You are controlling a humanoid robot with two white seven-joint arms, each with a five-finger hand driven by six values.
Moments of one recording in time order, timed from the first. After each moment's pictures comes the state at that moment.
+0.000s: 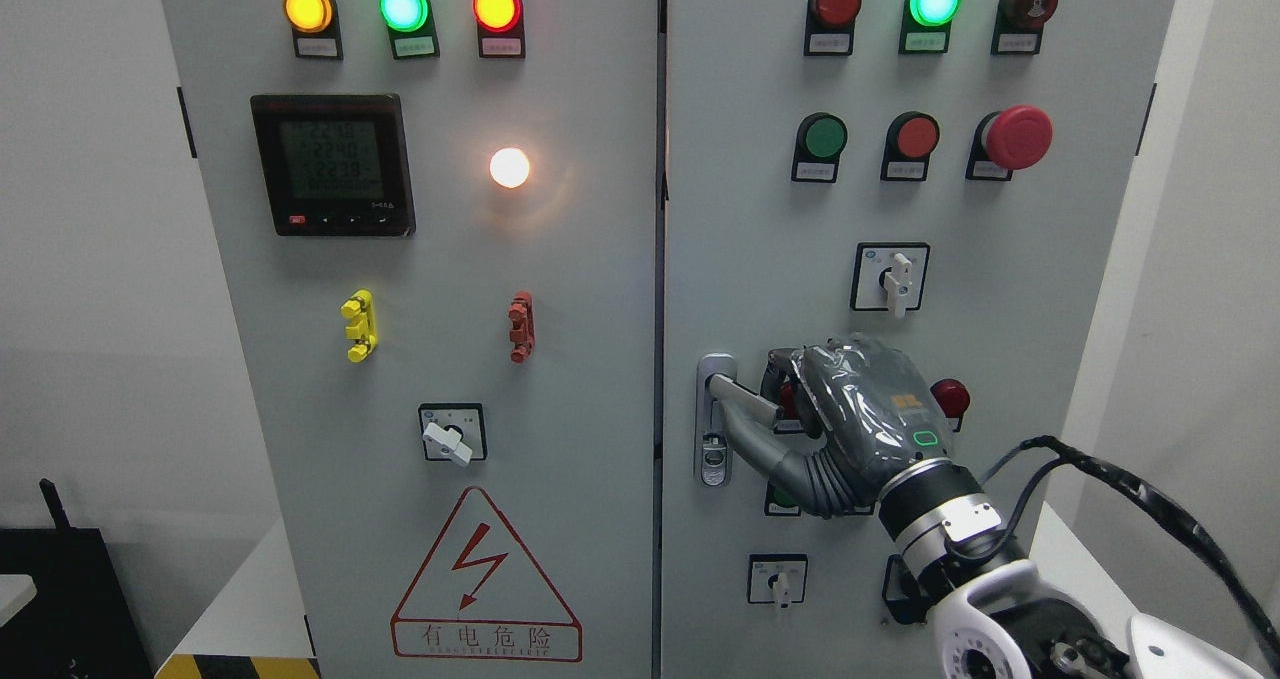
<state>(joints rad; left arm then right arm) 0.05 -0.05 -0.10 0.00 0.20 -0.11 0.00 -1.05 -0.67 0.98 -1.95 0.25 0.70 -0.21</state>
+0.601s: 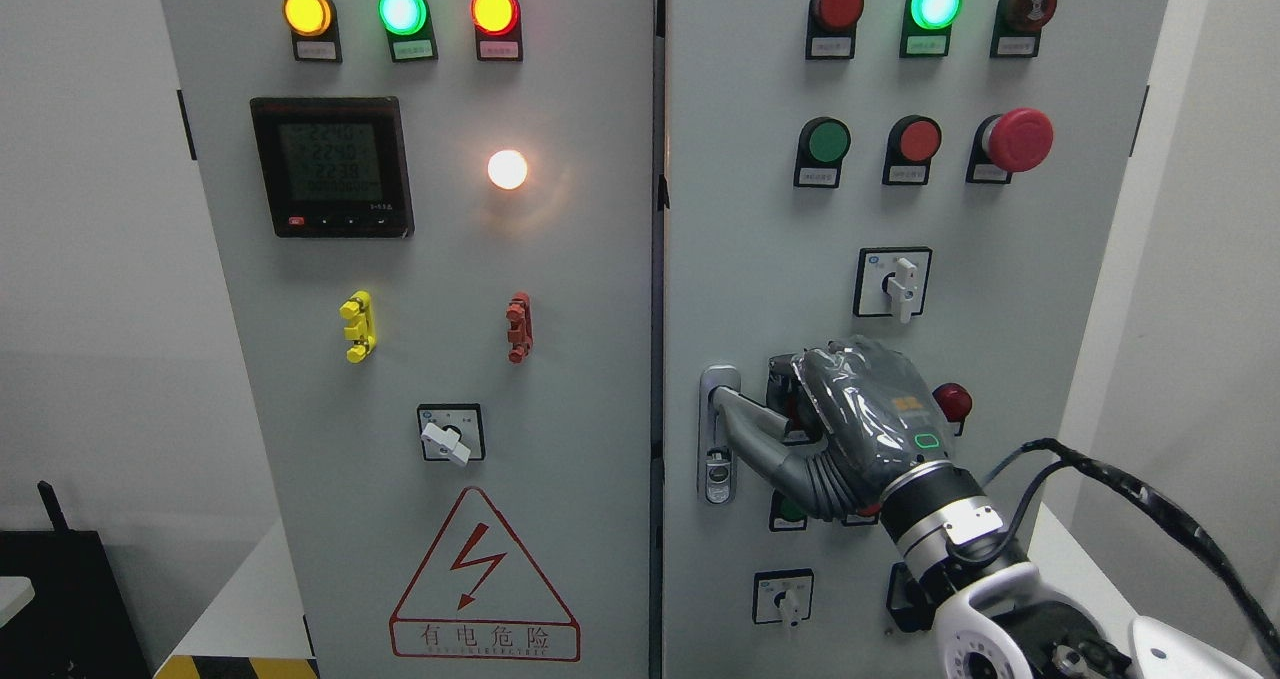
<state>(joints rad) 0.05 -0.05 -0.10 0.00 0.20 -0.11 0.00 -1.05 -0.67 0.98 -1.95 0.25 0.70 -0.21</state>
